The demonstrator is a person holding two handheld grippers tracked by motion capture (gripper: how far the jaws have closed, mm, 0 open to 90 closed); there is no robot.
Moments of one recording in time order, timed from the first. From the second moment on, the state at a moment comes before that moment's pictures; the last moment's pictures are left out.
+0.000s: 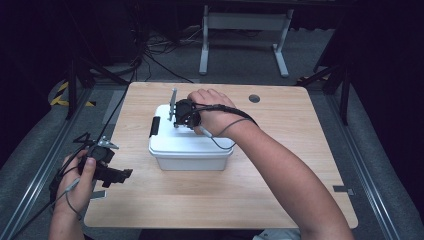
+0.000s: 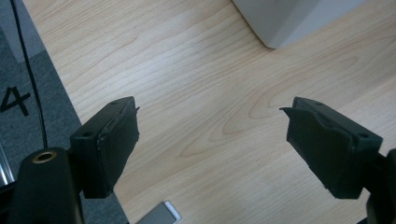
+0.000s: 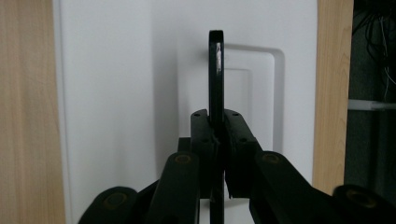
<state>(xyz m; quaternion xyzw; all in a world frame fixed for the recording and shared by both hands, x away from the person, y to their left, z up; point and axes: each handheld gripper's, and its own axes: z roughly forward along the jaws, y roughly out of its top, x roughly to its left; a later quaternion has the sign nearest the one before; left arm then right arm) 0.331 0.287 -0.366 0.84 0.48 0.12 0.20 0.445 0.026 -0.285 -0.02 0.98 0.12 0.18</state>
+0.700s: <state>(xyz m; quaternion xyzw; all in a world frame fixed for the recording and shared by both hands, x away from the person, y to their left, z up) 0.333 0.285 -0.368 0.84 0.48 0.12 0.20 0.439 0.009 -0.280 0.05 0.96 0.21 0.16</state>
